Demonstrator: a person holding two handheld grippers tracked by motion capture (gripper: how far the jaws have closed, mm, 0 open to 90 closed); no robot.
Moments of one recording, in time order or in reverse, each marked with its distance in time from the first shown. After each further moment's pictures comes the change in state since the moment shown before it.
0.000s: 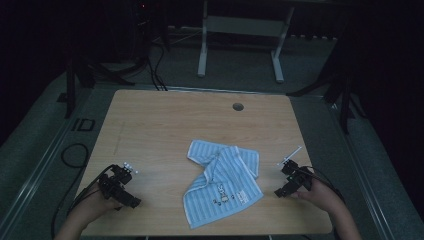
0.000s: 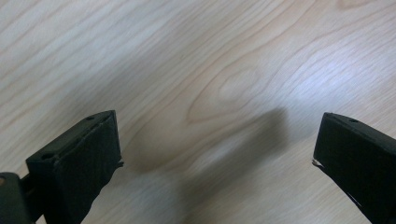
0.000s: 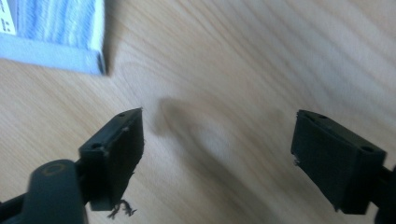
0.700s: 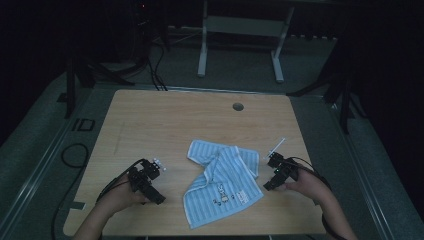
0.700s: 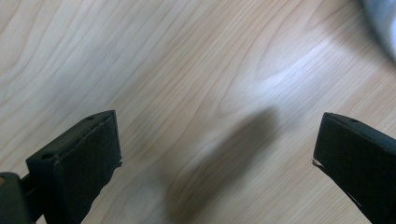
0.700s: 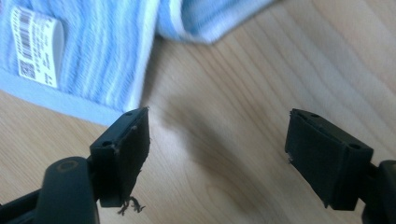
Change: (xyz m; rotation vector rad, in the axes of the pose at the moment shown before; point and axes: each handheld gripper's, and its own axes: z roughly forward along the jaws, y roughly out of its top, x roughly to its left) left arm -0.047 0.060 0.010 0.015 -0.073 0.154; right arm 0.014 0.045 0.001 0.030 0.016 -0.103
